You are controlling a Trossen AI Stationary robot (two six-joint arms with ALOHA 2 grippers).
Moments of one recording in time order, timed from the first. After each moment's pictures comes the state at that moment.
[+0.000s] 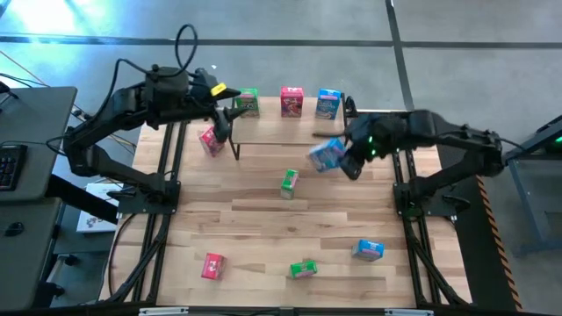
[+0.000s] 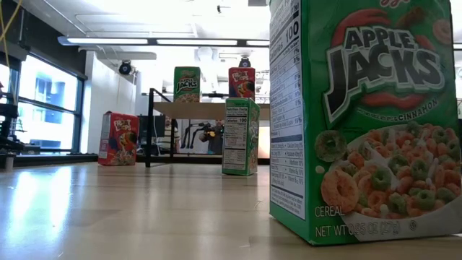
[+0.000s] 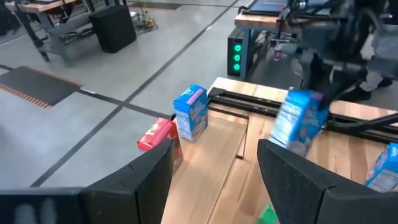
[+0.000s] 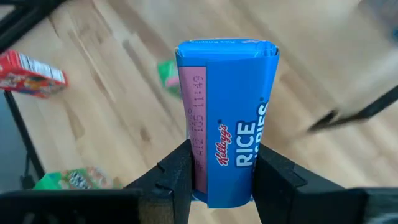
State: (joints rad) left arm 0.22 1.28 1.79 -0.87 -0.26 0.00; right arm -0.06 1.30 1.60 -1.27 0.10 0.55
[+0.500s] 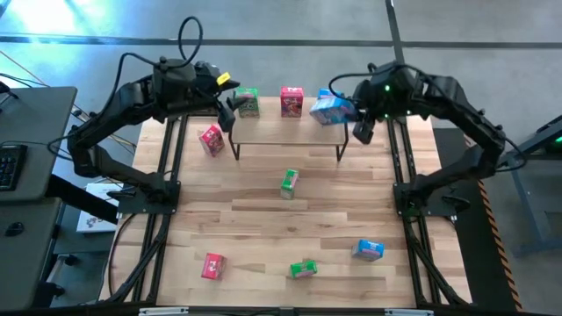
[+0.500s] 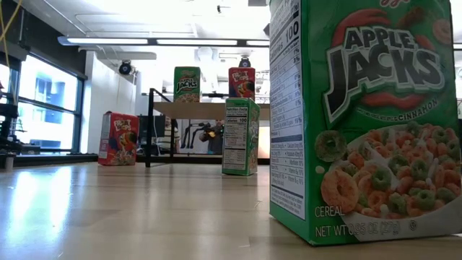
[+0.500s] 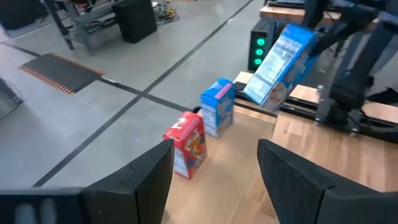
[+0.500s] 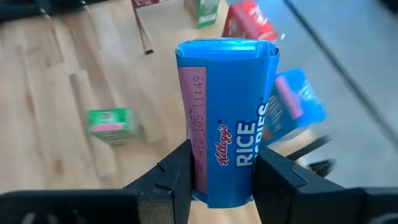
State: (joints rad) left arm 0.31 1.30 1.79 -0.87 -0.26 0.00; right arm -0.37 1.37 1.90 -1.32 0.10 -0.06
